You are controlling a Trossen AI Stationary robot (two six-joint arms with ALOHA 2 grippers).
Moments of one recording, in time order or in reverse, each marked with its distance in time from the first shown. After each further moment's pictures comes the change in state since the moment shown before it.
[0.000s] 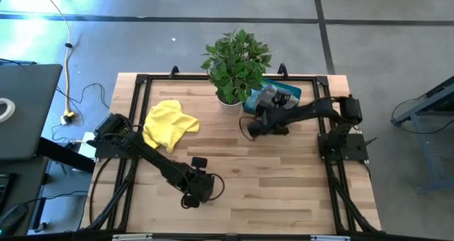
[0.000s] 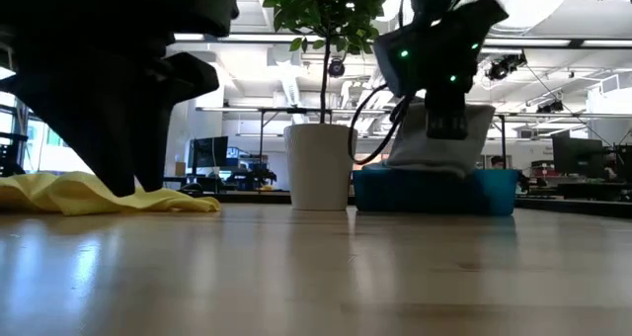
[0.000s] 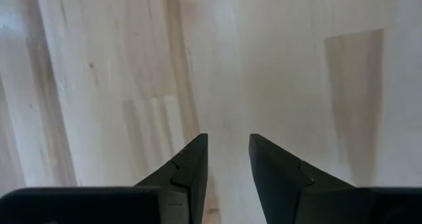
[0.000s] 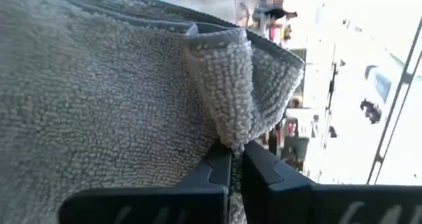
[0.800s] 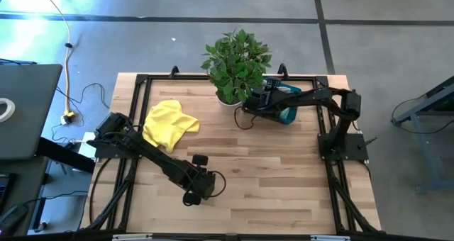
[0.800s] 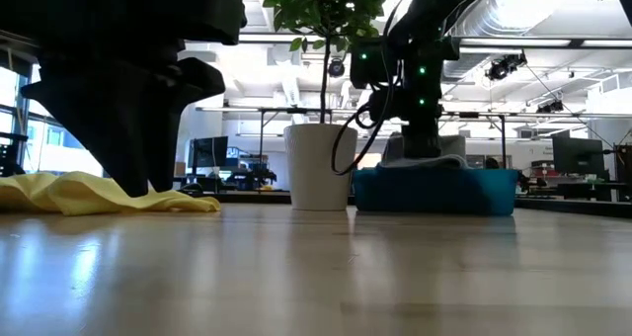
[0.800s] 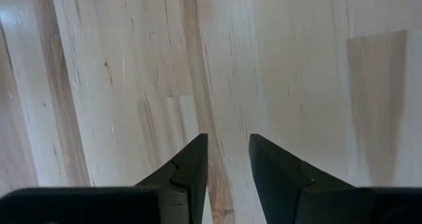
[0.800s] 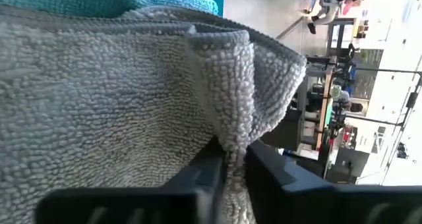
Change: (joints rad) left arm 0.029 0.000 0.000 -0.012 -0.001 0.016; right arm -0.227 -0.001 0.000 0.551 -0.242 -0.643
